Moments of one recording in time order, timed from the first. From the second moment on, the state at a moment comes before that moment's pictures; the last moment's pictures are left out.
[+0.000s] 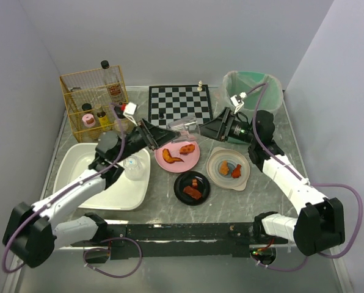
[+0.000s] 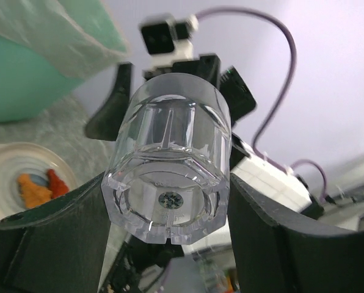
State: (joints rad) left arm -0.58 1.12 0.70 0.72 0.49 -1.16; right arm 0.27 1.18 0.82 0.37 -0.88 1.02
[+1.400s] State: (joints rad) left arm -0.68 1.16 1.23 -1.31 -0.38 -0.82; right arm 0.23 1.27 1.10 -0.55 -0.18 0.58
